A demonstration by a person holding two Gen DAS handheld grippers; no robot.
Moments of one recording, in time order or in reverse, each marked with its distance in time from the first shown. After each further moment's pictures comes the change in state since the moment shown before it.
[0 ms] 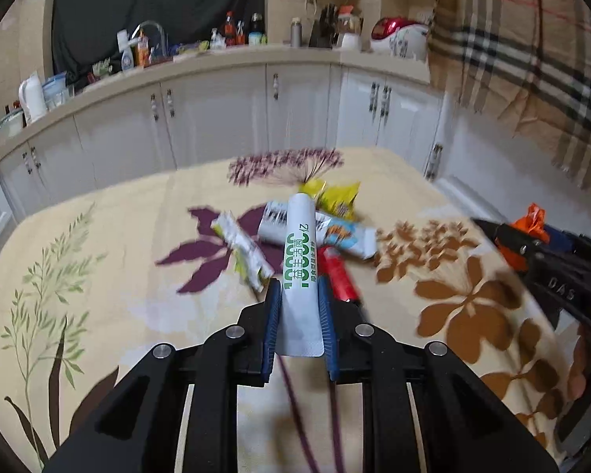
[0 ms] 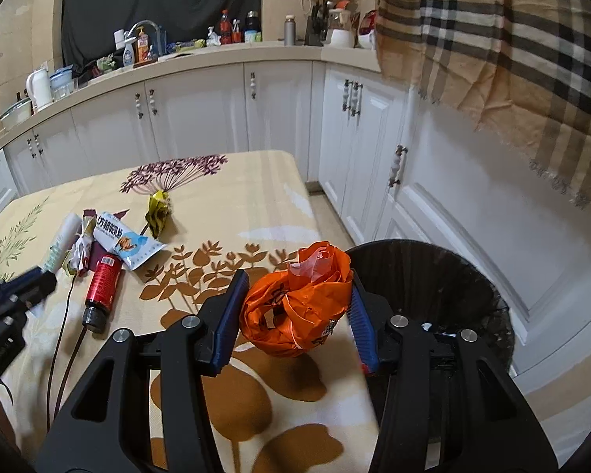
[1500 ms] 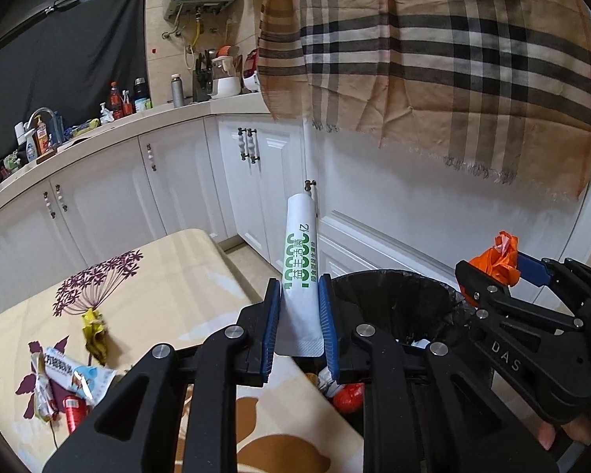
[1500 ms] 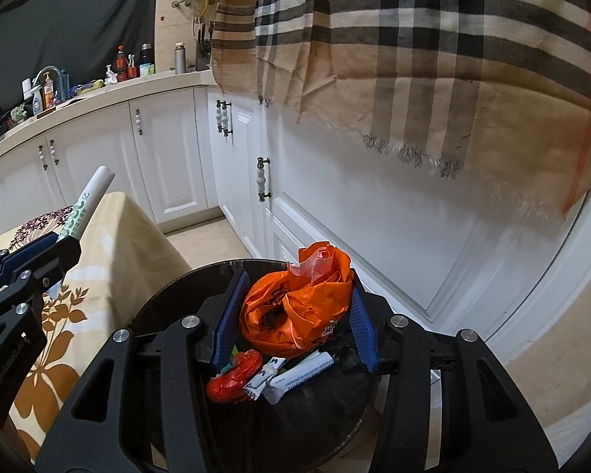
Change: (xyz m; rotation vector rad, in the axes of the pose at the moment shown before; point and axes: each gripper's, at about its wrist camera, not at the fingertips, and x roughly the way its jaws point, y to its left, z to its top) left arm 0.050 -0.200 0.050 0.259 -0.142 -0.219; right arm 0.001 -0.152 -0.010 0.183 -0.066 -0.266
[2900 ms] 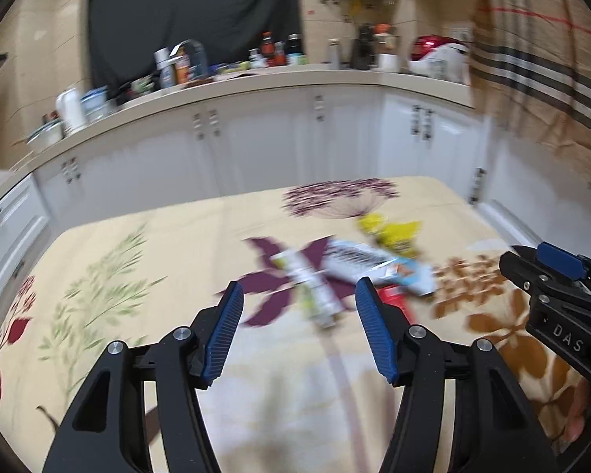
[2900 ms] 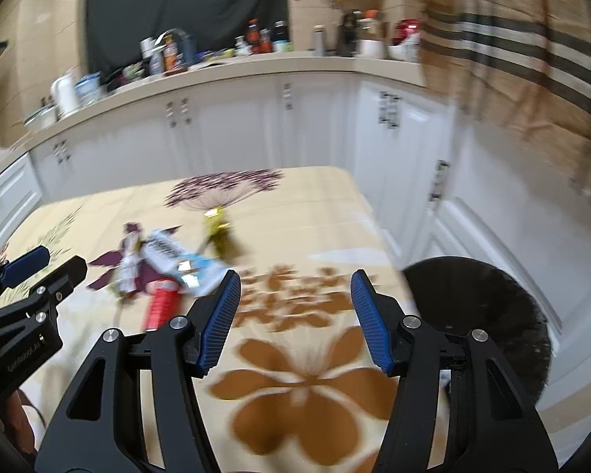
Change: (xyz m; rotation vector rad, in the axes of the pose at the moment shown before) left arm -0.113 0.200 -0.087 -0.281 0.110 0.408; right arm -0.051 0.201 -0.016 -0.204 0.057 0.398
